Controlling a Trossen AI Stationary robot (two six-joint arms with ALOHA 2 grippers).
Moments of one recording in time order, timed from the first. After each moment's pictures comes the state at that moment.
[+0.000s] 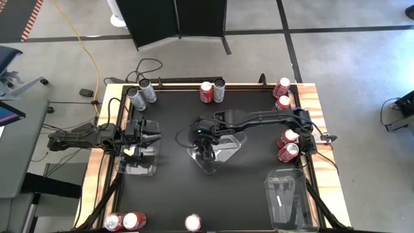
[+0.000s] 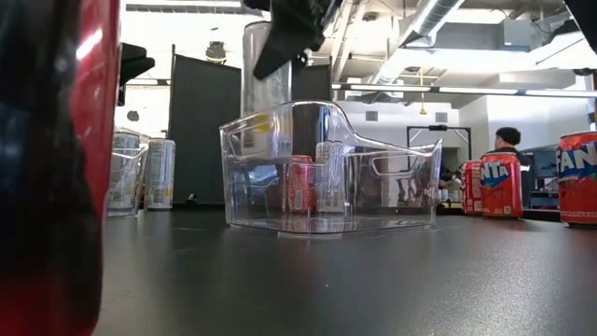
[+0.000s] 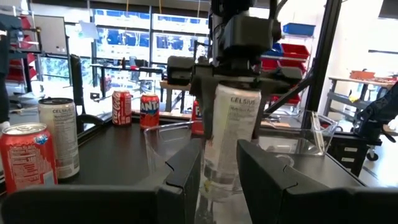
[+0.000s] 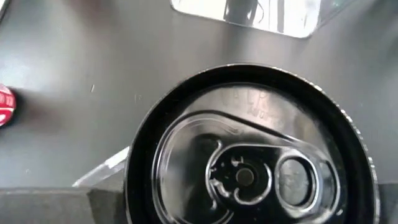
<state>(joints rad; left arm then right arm) -0.03 0.01 0.05 0.13 -0.11 -0.05 0.02 2.00 1.87 -0.80 -0.09 -0.13</state>
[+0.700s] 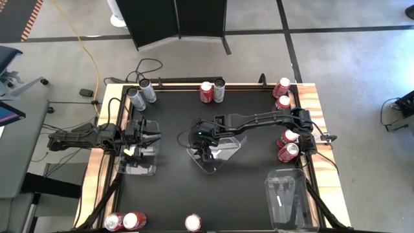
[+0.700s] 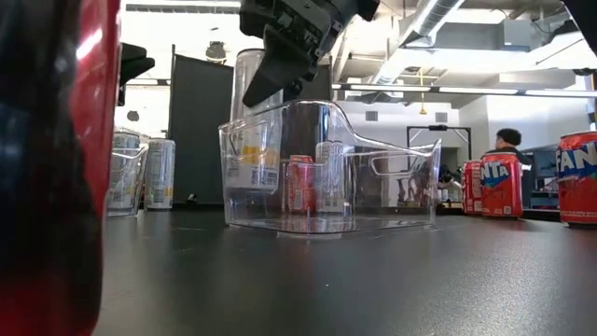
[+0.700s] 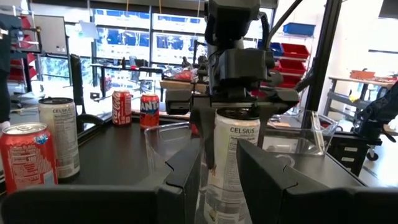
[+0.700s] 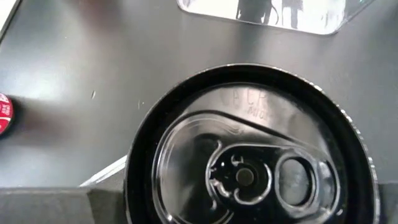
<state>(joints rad) -0.03 0.01 0.05 0.12 -0.11 -0.05 0.01 2.00 1.70 -0.59 -0.16 -0.10</state>
